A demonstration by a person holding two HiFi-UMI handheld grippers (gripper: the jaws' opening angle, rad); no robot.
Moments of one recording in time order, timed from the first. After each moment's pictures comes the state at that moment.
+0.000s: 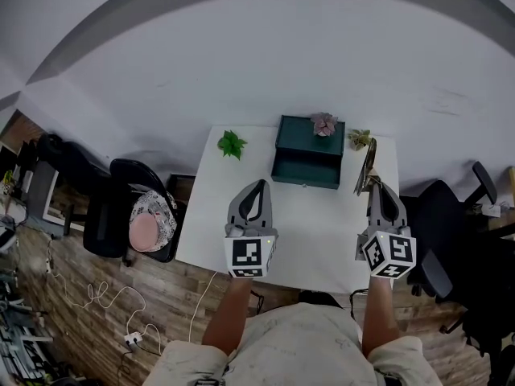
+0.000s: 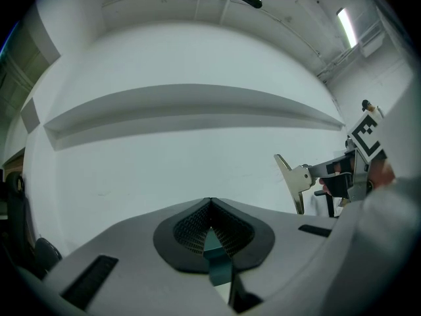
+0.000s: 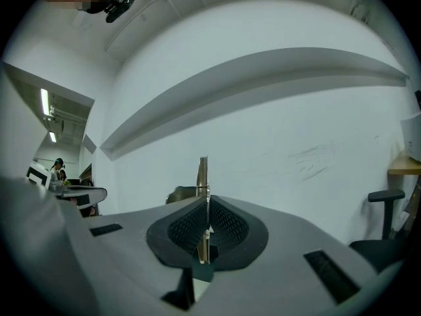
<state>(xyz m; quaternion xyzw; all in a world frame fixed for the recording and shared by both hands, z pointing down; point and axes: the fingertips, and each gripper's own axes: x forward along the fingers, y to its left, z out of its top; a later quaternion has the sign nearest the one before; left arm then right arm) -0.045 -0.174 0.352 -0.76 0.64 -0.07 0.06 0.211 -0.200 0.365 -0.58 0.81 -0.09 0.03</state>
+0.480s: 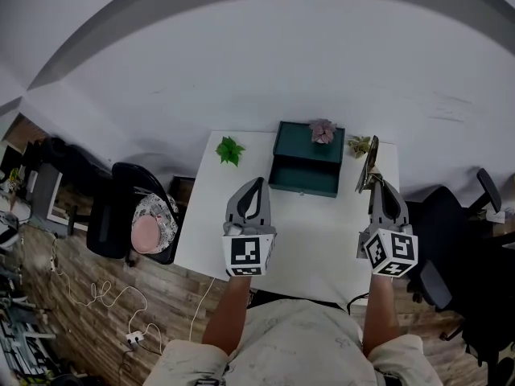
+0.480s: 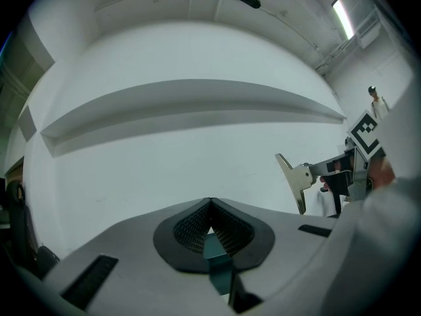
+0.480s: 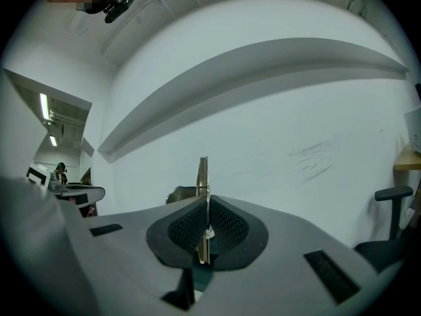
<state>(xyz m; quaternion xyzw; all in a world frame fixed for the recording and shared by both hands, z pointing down) -0.034 -0.209 0.345 -0.76 0.65 -0.09 0.07 0.228 -0.241 0.367 -0.57 0.81 -0.09 0.04</state>
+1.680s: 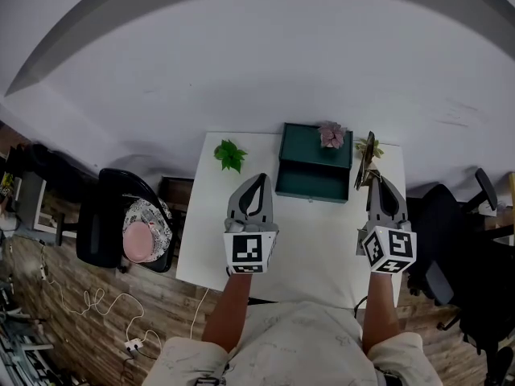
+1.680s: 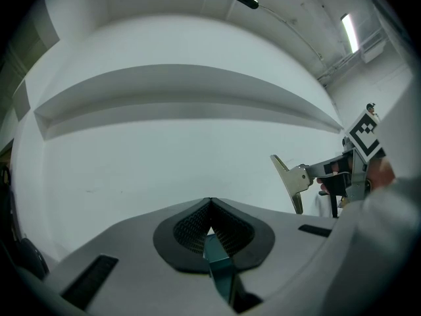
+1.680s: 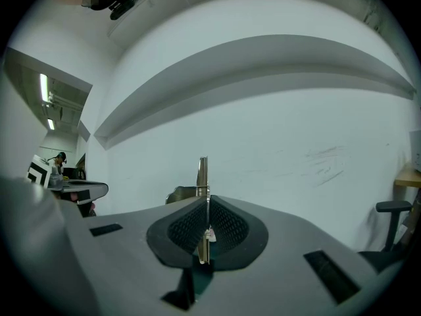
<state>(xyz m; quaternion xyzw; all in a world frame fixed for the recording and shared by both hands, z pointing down) -0.085 -0.259 0.362 -0.78 0.62 -0.07 0.05 0.165 -0.278 0.368 -0.59 0.80 -0.07 0.00</state>
